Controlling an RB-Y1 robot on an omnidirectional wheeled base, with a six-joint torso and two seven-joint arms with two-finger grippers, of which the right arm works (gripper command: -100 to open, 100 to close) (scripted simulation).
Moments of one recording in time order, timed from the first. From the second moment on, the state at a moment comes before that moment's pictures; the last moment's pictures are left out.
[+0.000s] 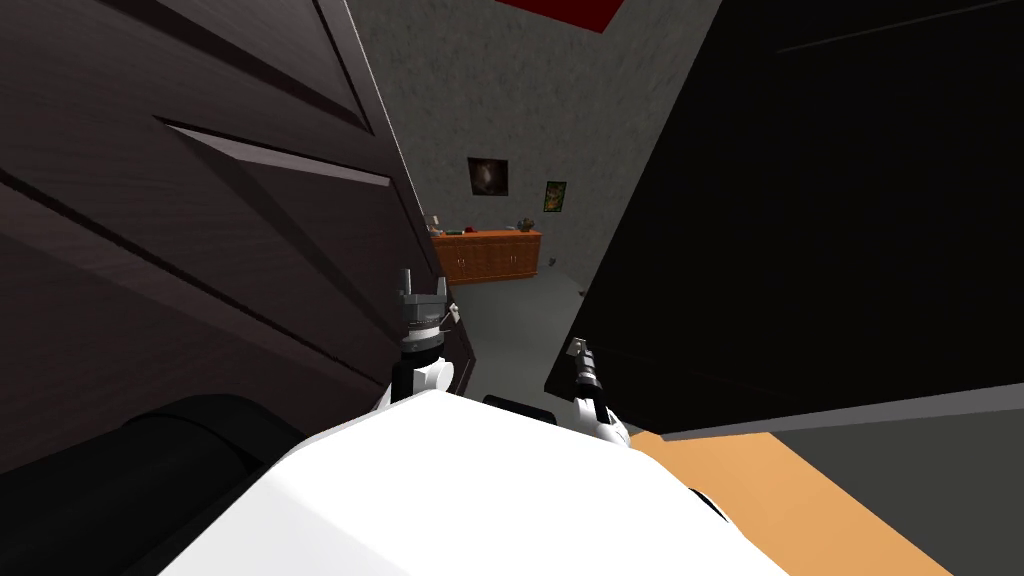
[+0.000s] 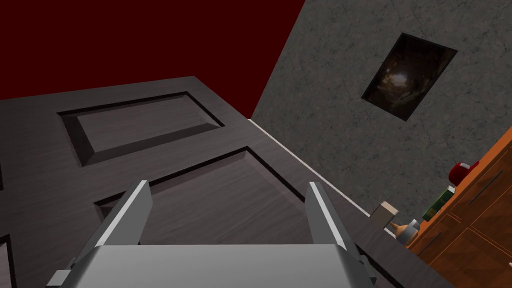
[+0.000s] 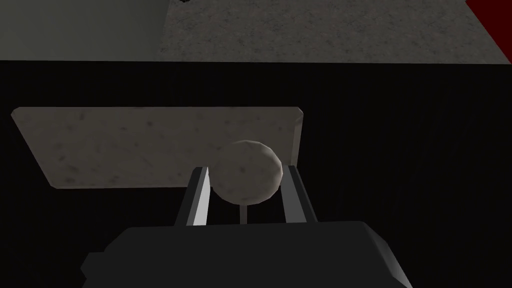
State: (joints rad) arm -0.19 -0.12 -0.01 -0.54 -0.17 -0.83 0.00
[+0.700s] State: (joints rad) arm -0.17 -0.11 -0.05 -0.58 -0.19 -0.81 0.03
